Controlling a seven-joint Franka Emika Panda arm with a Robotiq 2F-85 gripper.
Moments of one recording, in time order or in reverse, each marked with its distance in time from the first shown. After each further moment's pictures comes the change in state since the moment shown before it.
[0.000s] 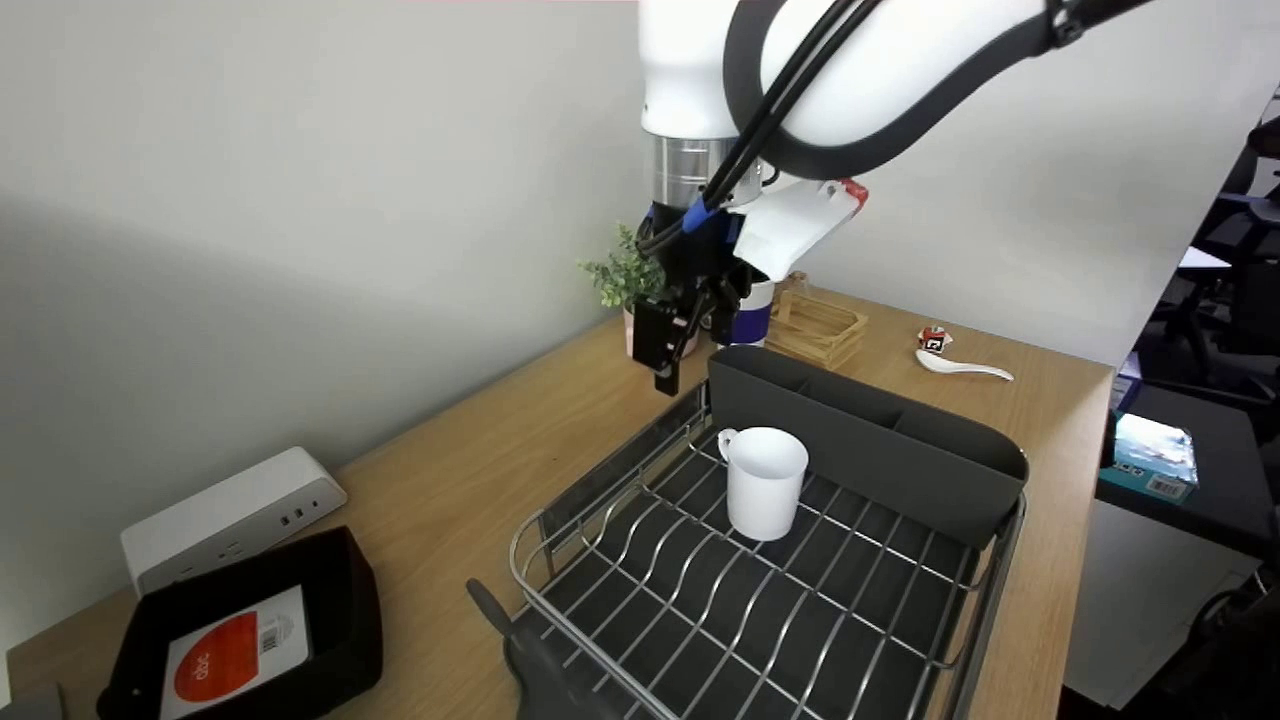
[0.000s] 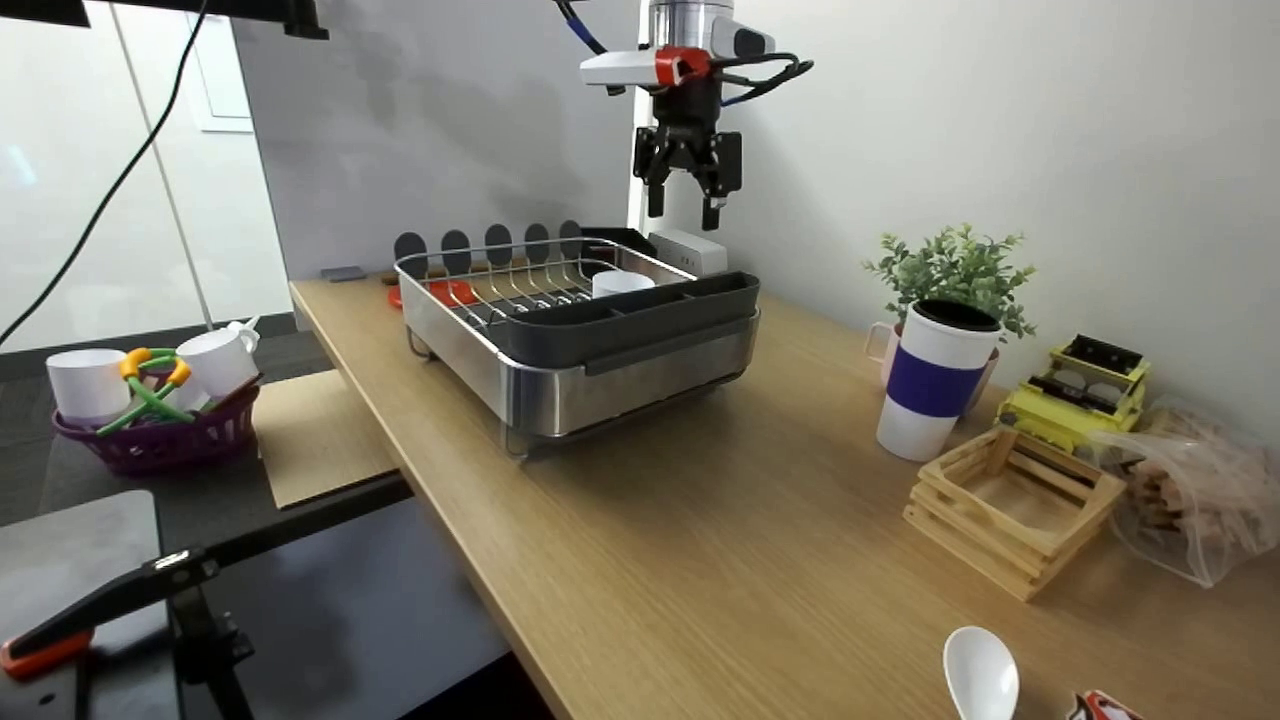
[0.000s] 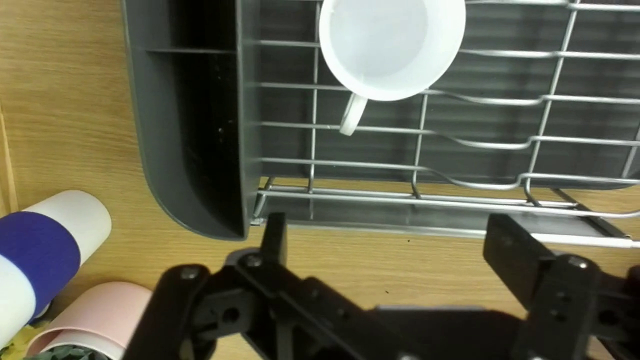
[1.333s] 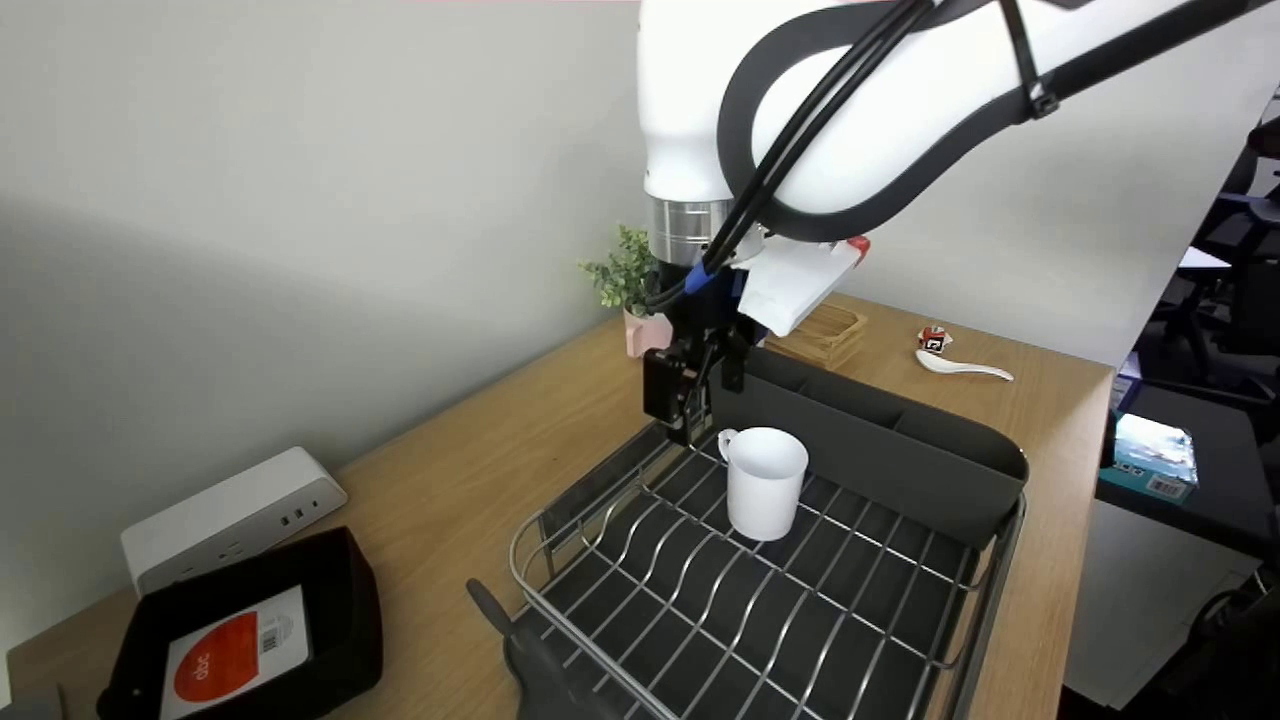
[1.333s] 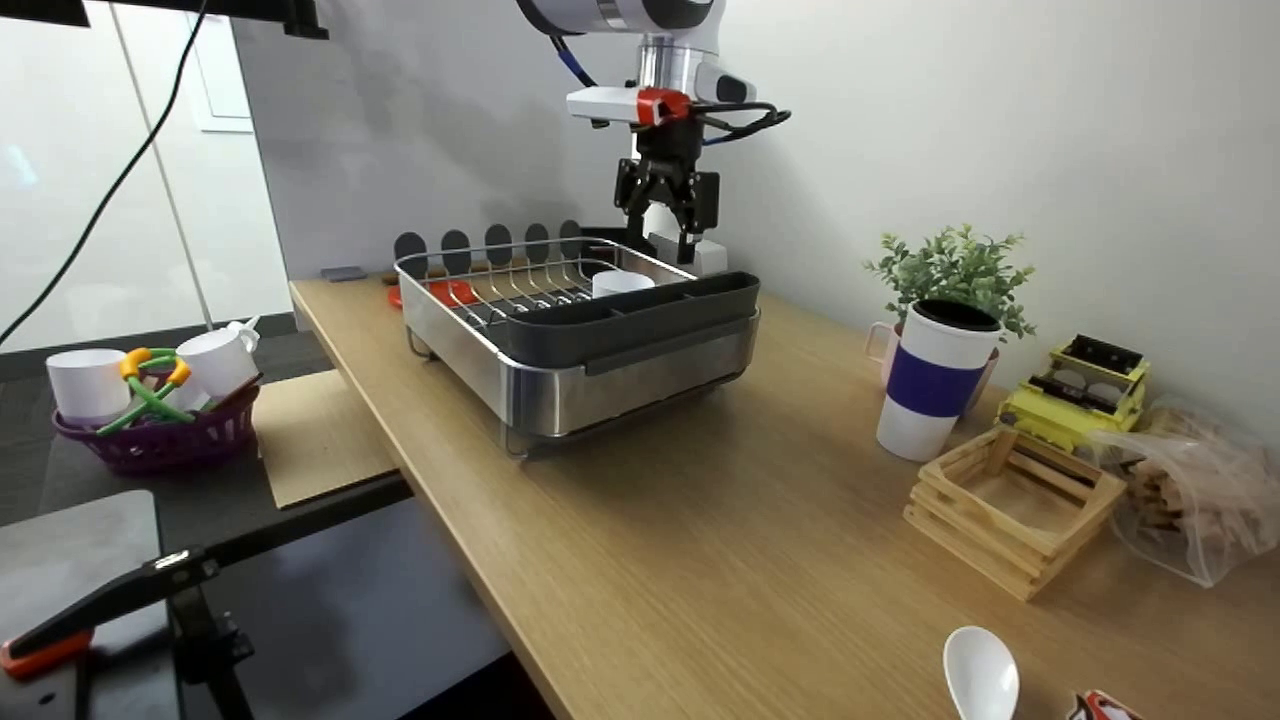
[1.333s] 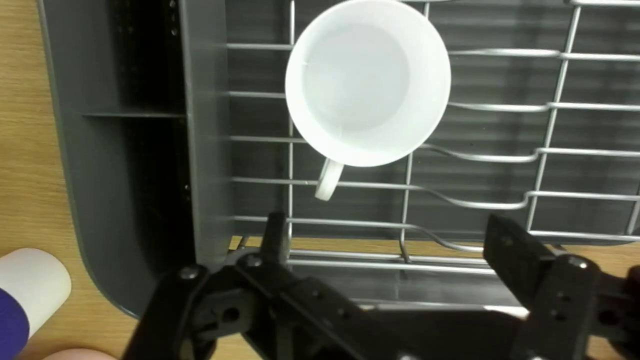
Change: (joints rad) arm 0.002 0.032 0.011 -0.036 0.037 0.000 0.000
